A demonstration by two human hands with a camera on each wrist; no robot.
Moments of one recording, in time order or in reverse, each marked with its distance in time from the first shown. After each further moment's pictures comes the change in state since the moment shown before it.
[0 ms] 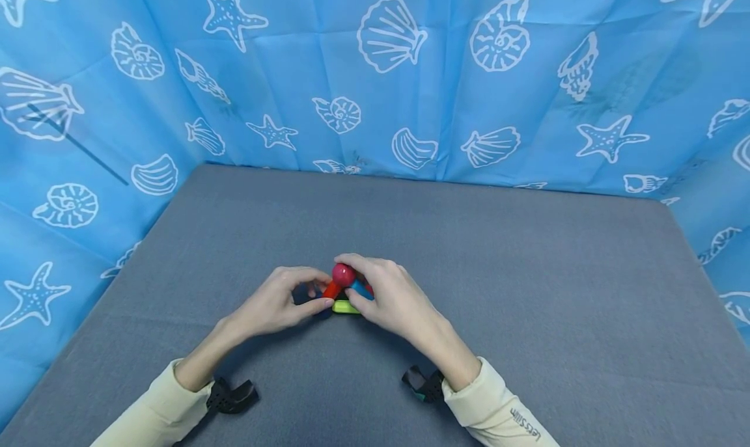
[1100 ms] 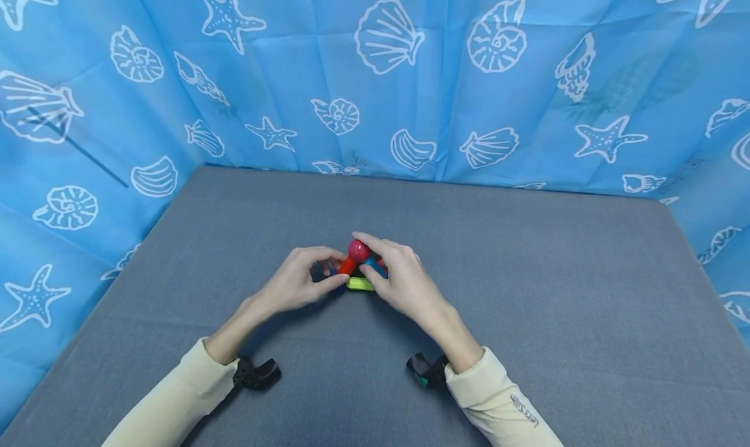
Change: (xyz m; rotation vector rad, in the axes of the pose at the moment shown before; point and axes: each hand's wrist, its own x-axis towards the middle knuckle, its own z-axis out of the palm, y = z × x) left_hand 0.038 -0.006 0.009 0.004 0.105 0.031; right_hand 0.008 0.024 -0.007 0.010 0.132 0.022
